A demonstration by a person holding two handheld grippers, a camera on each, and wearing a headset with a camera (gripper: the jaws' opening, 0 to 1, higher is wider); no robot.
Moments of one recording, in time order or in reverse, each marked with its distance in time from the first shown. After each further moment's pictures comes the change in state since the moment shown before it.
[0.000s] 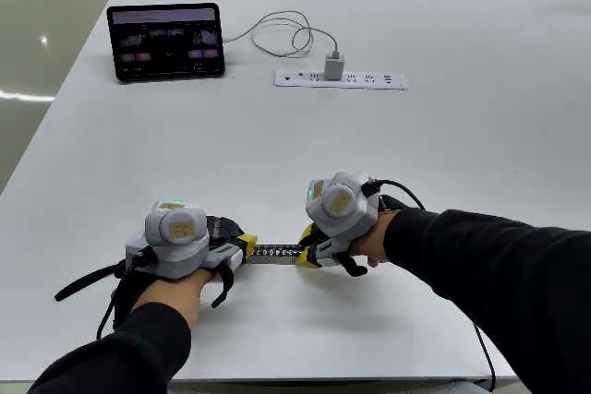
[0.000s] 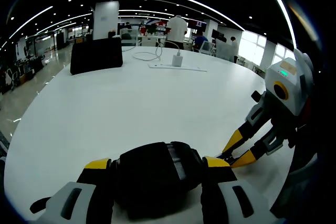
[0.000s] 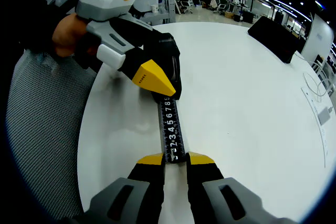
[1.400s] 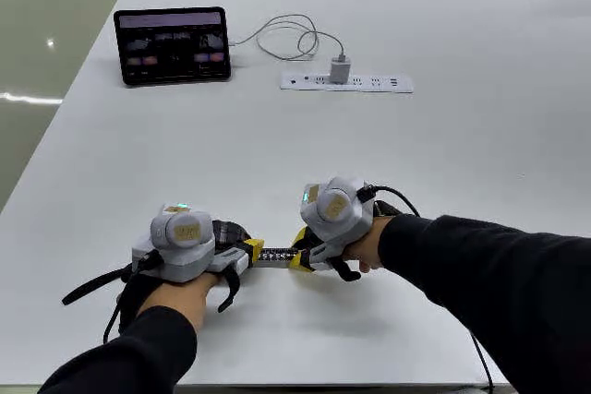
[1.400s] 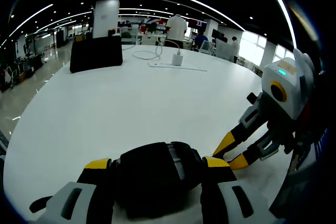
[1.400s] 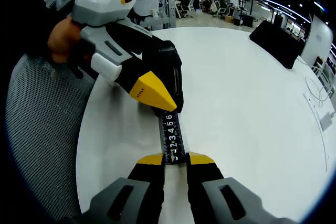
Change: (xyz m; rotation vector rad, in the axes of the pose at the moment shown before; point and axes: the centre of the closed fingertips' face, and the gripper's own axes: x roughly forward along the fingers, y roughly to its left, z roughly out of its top) left arm 0.000 0.000 -0.001 -0.011 0.011 -0.007; right arm 0.011 0.002 0.018 0.000 -0.042 0.000
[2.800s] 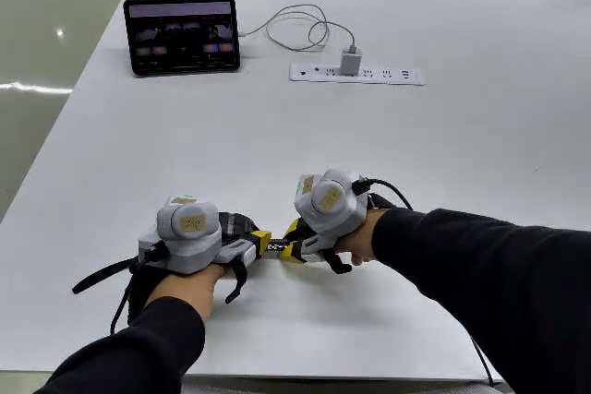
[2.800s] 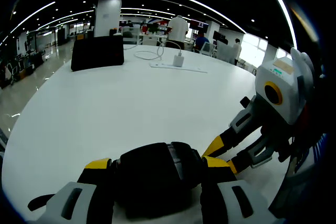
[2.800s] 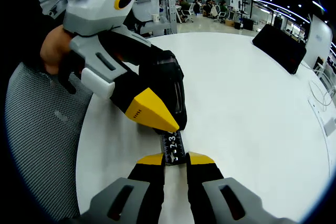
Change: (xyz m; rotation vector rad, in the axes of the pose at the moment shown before) left arm 0.000 0.001 0.000 -0.024 -0.002 -0.006; right arm 0.015 0.003 0.022 0.007 -0.044 0.018
